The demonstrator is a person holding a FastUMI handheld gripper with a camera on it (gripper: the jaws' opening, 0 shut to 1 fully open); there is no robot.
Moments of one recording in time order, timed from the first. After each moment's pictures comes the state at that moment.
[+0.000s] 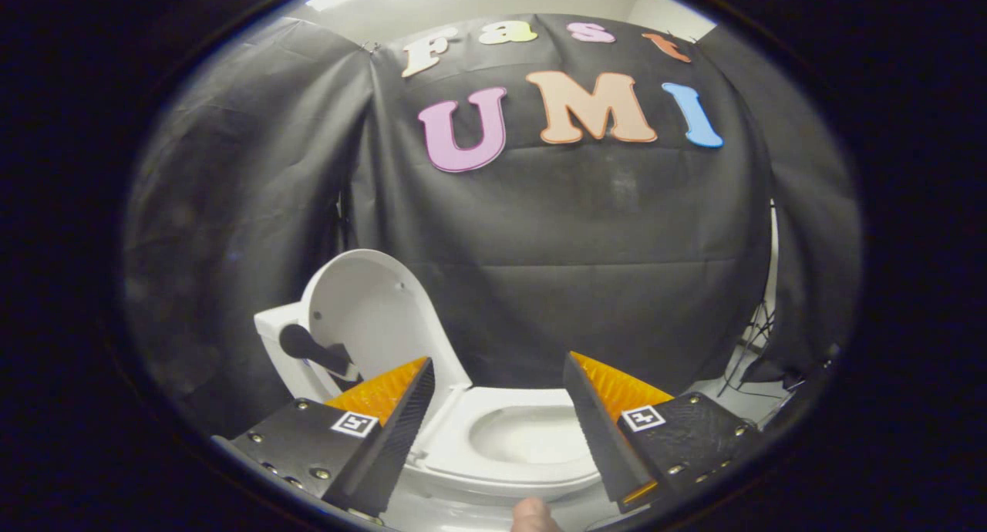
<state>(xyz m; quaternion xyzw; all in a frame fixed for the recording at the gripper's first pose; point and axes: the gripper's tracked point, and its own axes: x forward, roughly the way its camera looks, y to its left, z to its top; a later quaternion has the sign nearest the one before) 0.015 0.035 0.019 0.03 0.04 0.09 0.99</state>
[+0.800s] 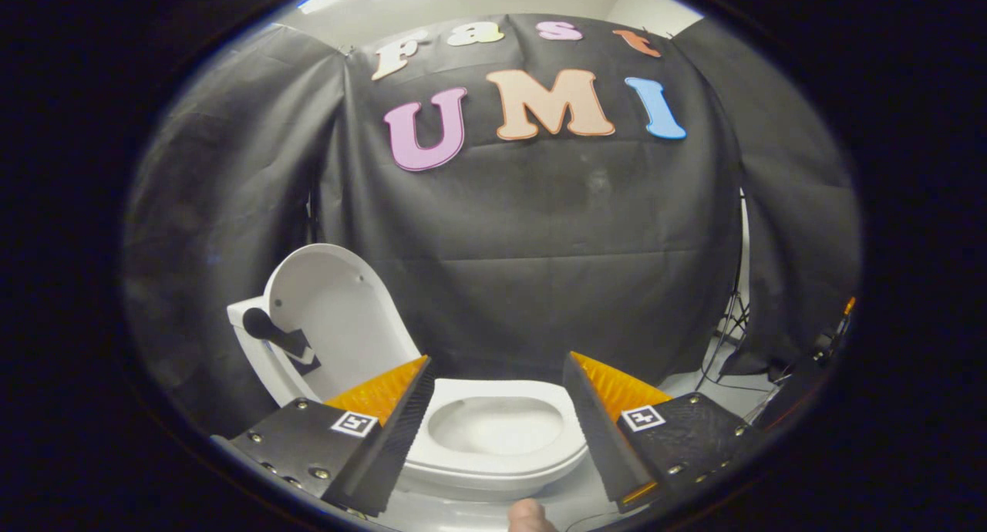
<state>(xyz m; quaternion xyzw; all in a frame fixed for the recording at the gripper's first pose) 0.009 -0.017 0.003 0.05 0.04 0.06 1.00</state>
